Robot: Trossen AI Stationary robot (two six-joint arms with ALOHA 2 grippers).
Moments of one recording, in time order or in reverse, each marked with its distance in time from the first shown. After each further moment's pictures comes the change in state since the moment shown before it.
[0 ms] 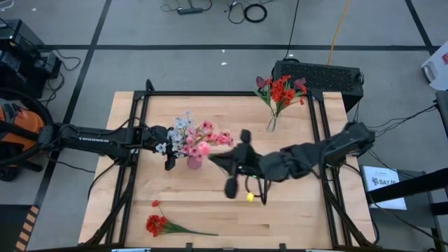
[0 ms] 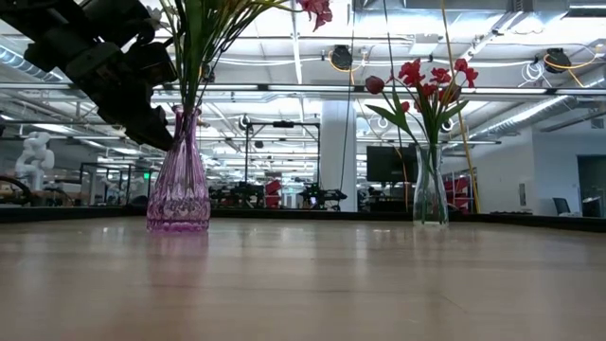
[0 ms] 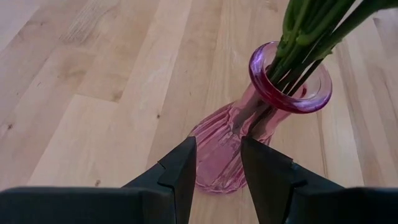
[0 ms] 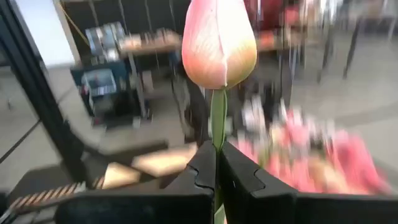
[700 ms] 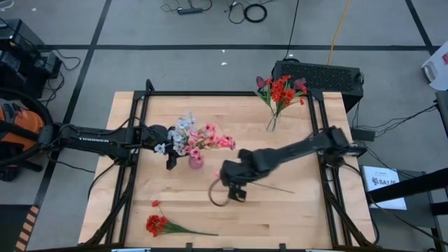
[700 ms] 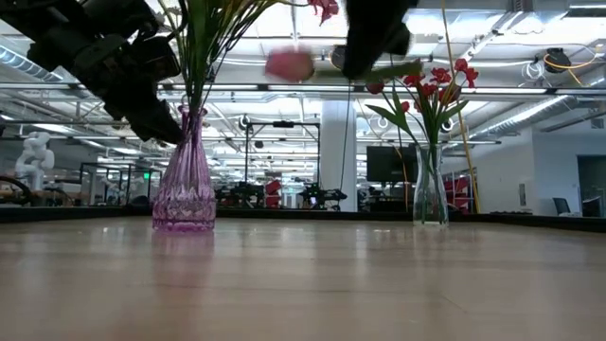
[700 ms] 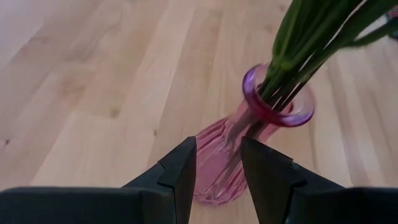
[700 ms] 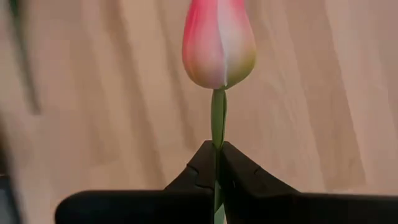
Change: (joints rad) left arm 0.000 0.000 0.000 0.061 0.000 -0.027; right arm -0.121 0.232 -0.002 -0.898 -0.520 0.329
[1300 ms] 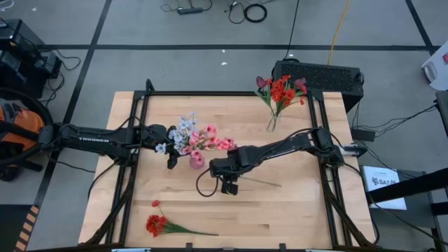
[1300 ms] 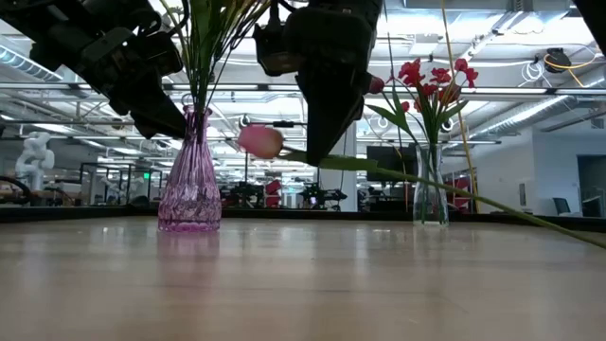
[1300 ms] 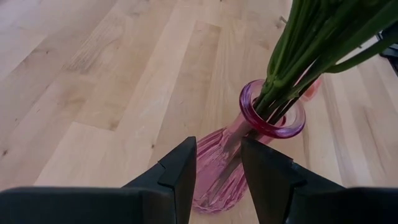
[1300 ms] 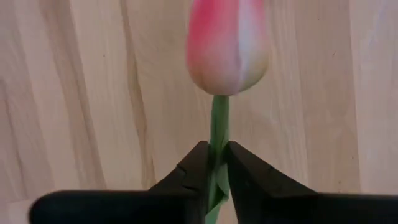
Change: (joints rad) left arm 0.000 0.000 0.000 0.046 -0.004 -0.029; right arm -0.104 0.164 0.000 0.107 -0.057 -0.211
